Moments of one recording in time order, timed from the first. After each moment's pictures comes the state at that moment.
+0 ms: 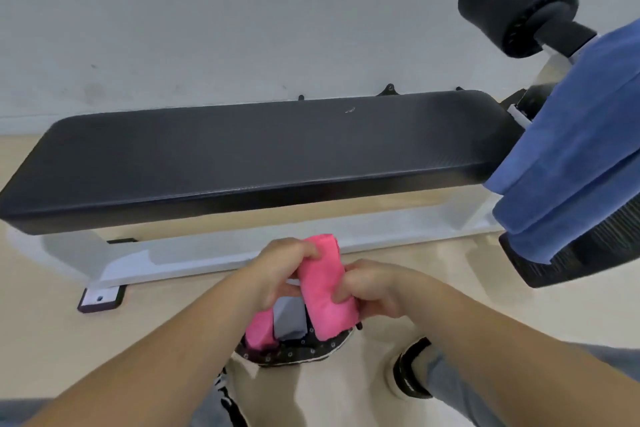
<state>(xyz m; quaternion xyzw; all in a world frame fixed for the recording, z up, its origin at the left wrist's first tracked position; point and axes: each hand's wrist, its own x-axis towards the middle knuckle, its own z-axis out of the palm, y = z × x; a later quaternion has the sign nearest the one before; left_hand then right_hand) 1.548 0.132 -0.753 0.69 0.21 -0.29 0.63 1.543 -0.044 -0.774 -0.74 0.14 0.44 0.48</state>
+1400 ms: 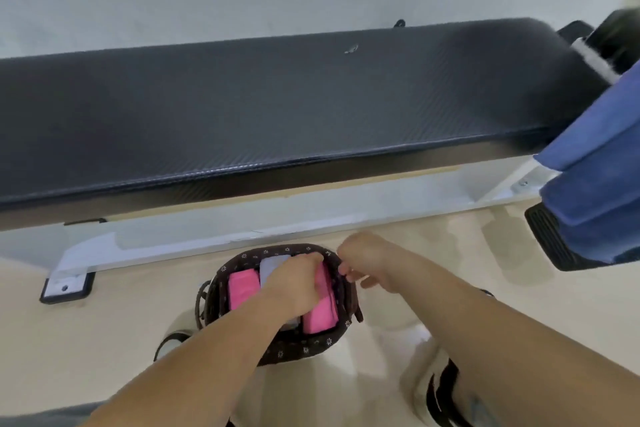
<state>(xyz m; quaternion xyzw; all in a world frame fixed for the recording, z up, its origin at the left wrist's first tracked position) 1.588 0.098 -0.897 0.95 -0.08 -0.28 0.11 1.608 -0.052 -0.835 -0.79 0.20 0.41 0.41</state>
